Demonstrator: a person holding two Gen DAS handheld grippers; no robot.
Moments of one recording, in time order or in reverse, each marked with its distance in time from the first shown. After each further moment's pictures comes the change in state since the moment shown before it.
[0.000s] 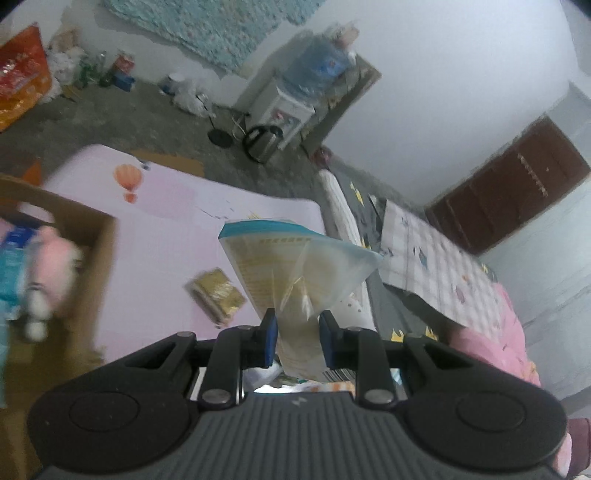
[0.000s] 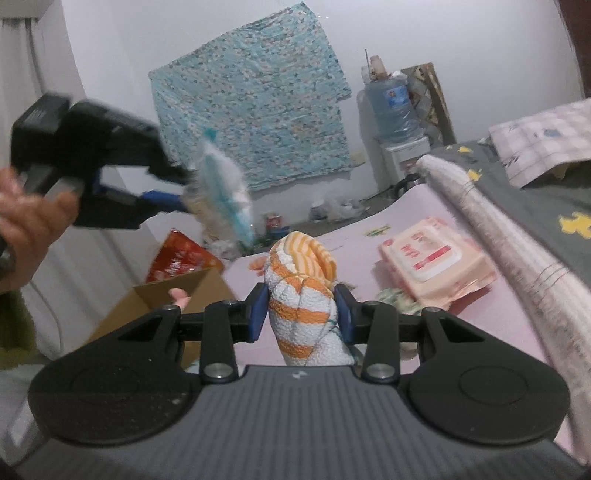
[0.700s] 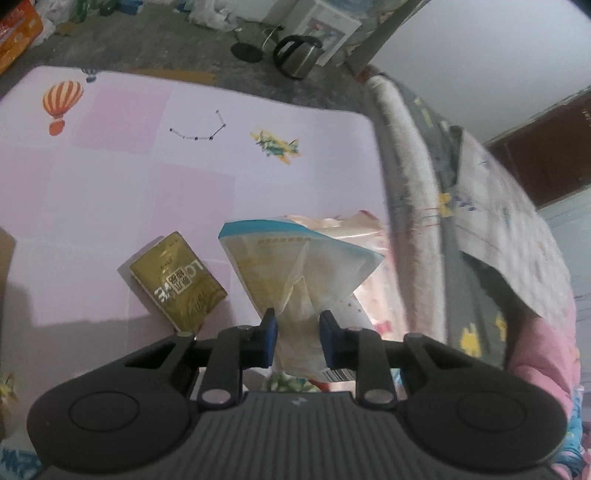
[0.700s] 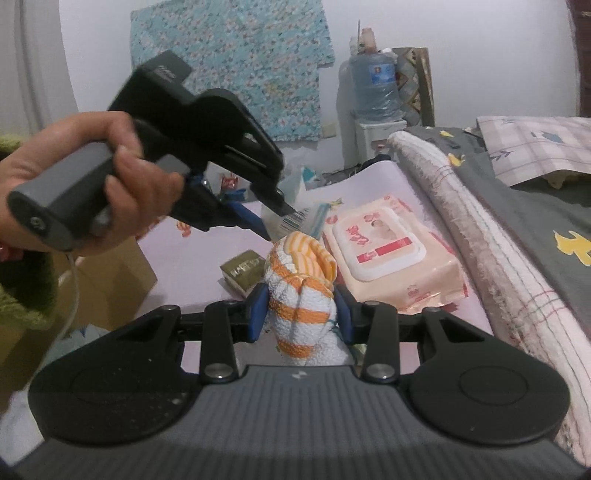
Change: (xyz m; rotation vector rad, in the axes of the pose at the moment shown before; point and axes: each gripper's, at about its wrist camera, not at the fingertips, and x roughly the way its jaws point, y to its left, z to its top) left arm 0.241 -0.023 0.024 -0.034 0.274 0.140; right arm 0.096 -0.067 -0.001 -0.154 0.088 -0.162
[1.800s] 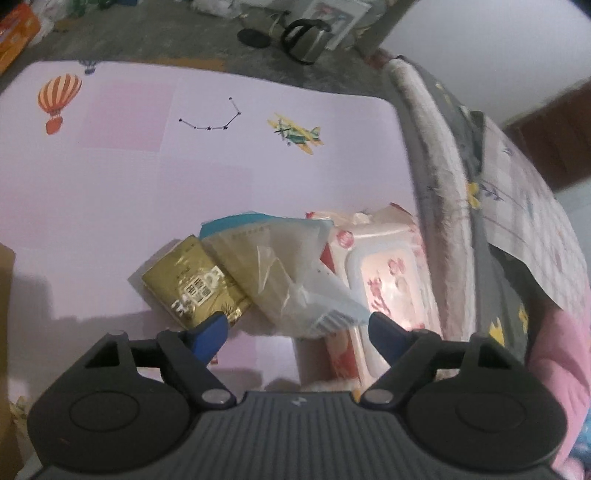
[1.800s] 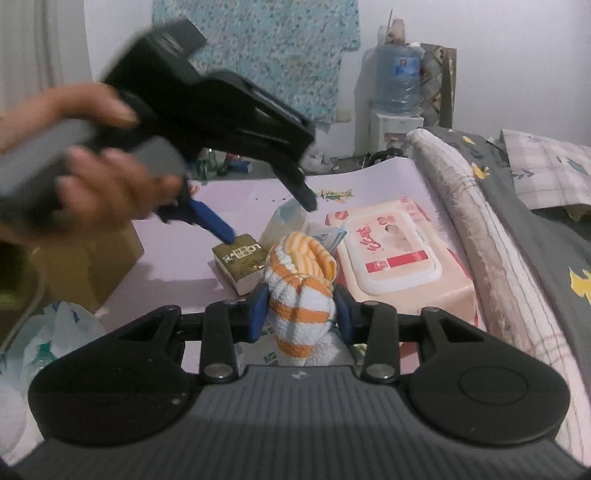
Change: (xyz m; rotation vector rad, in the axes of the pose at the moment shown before) left arm 0.039 0.016 0.016 0.008 0.072 0.064; right arm 0.039 0.010 0.006 -0.143 0.083 -0.006
